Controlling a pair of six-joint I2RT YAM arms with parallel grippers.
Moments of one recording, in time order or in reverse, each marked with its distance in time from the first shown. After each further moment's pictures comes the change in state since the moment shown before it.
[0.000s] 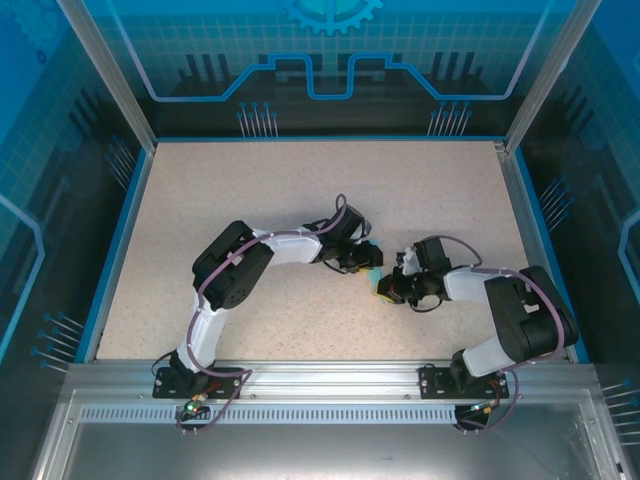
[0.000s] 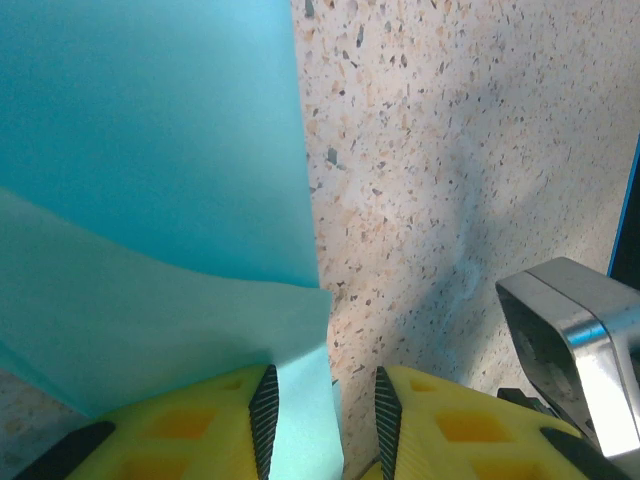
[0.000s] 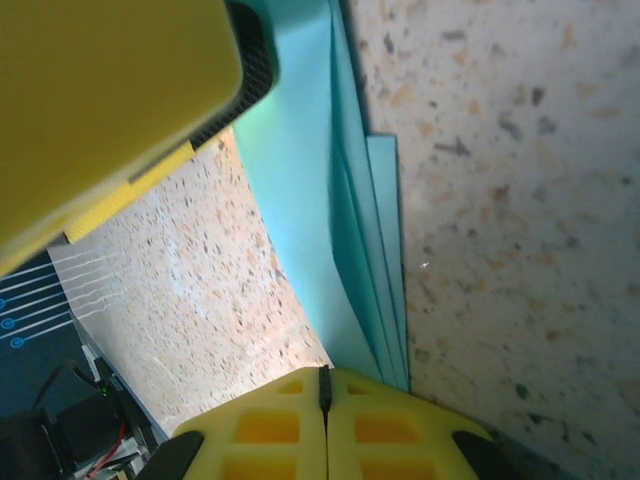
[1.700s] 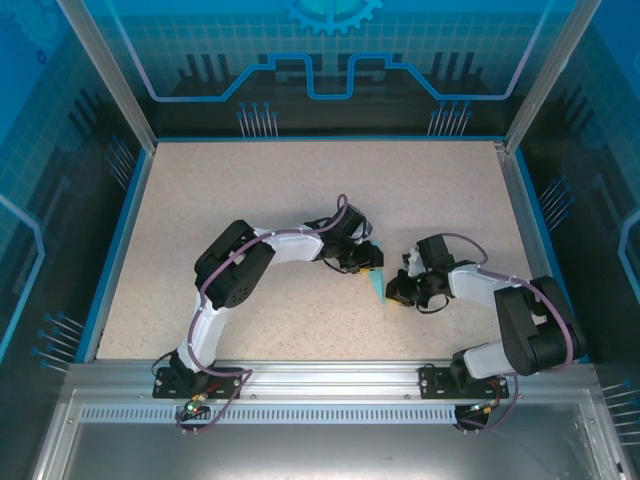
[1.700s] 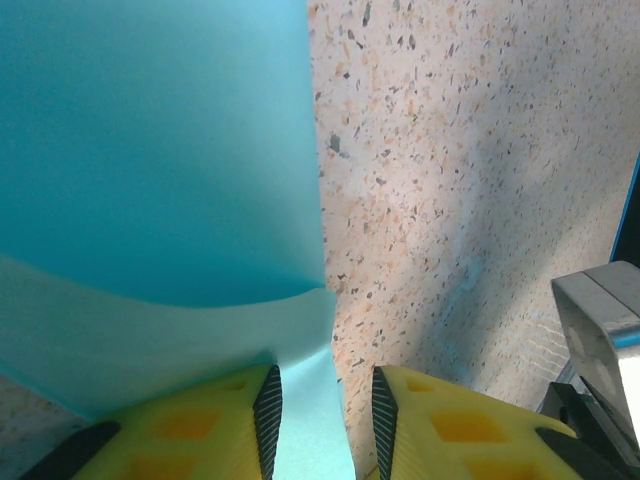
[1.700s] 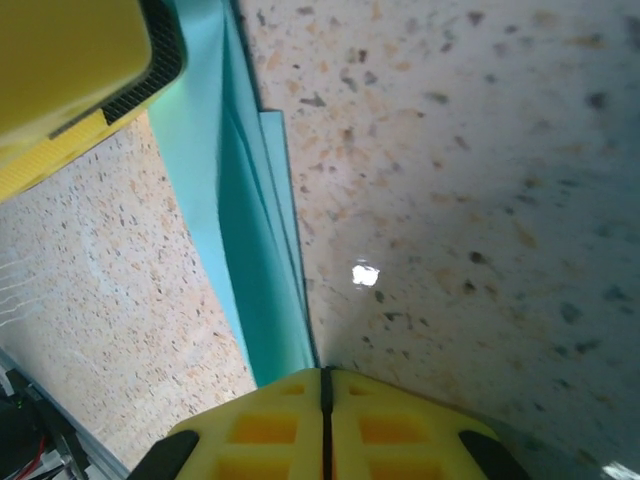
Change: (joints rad) left arm 0.001 0.017 0.032 -0.045 0.021 0.003; right arm -0.021 -0.088 0.051 -0.255 0.129 -0.111
